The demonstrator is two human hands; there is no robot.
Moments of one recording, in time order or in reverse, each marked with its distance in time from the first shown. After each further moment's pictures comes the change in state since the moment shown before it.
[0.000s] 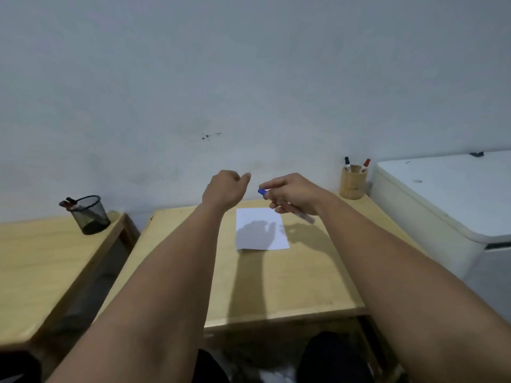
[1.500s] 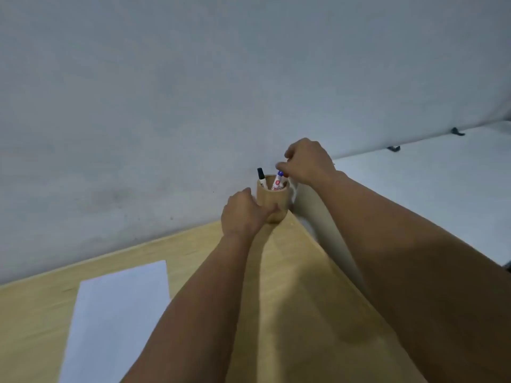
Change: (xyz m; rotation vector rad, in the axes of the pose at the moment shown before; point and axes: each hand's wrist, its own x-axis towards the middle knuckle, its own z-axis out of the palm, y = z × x) left_hand 0.148 0.124 0.321 -0.023 -0.191 0.194; right_hand 0.127 0.061 -0.293 -0.868 0.755 0.115
